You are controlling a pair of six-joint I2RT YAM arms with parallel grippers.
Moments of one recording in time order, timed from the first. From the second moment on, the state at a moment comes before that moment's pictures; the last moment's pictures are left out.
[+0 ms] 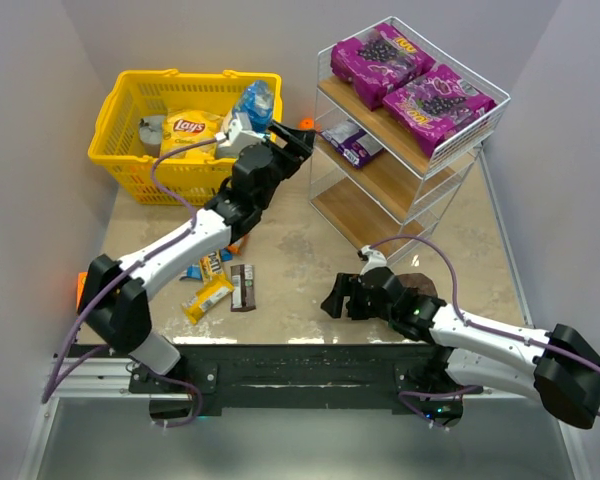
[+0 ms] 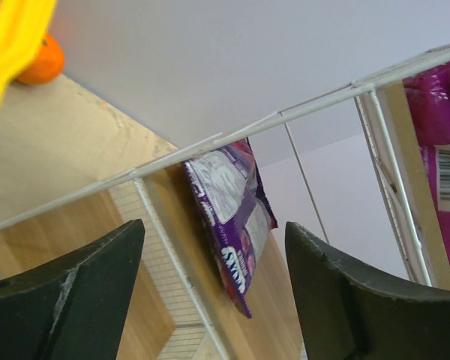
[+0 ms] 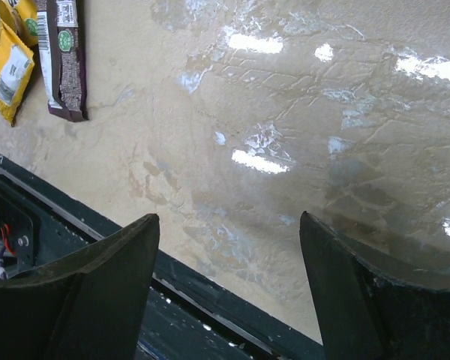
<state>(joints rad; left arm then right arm) -0.65 1.58 1.29 0.25 -0.37 -1.07 0.90 1.00 0.38 -0.07 0.09 0.85</state>
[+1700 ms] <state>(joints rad) -0.48 0.81 0.78 -0.54 -0.29 -0.63 0.97 2.23 1.46 0.20 0.27 0.67</state>
